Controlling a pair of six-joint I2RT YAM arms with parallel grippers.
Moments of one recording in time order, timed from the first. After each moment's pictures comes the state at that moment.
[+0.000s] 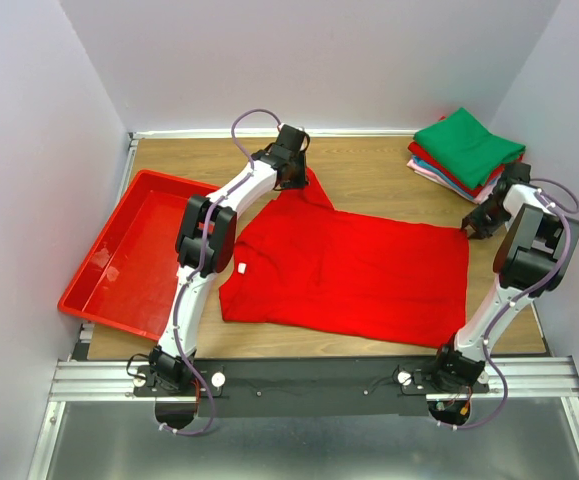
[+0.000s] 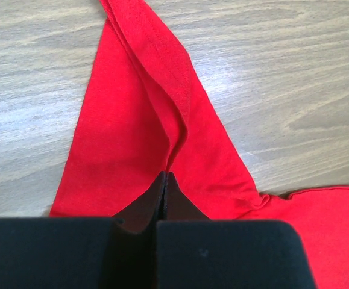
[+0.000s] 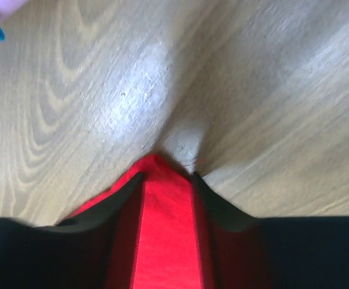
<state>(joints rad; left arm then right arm) -0.48 2.36 2.04 -0.50 0.02 -0.46 -0.41 1.99 1.38 -0.64 -0.03 0.52</state>
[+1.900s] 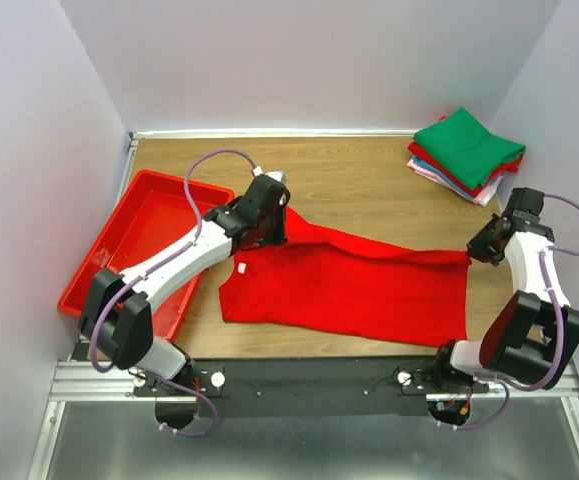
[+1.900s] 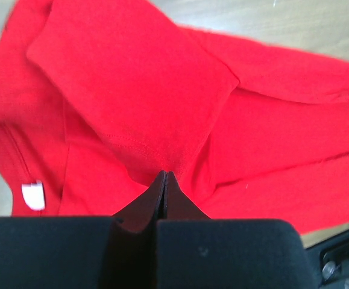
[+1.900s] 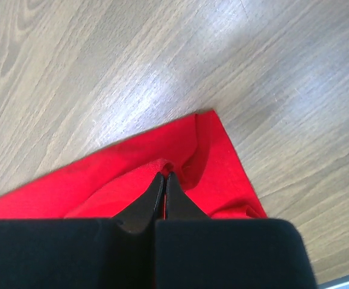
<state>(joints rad) -0.65 1.49 1.19 -0.52 -0.05 -0.56 -0.41 1.34 0.94 -0.66 -0.04 0.41</state>
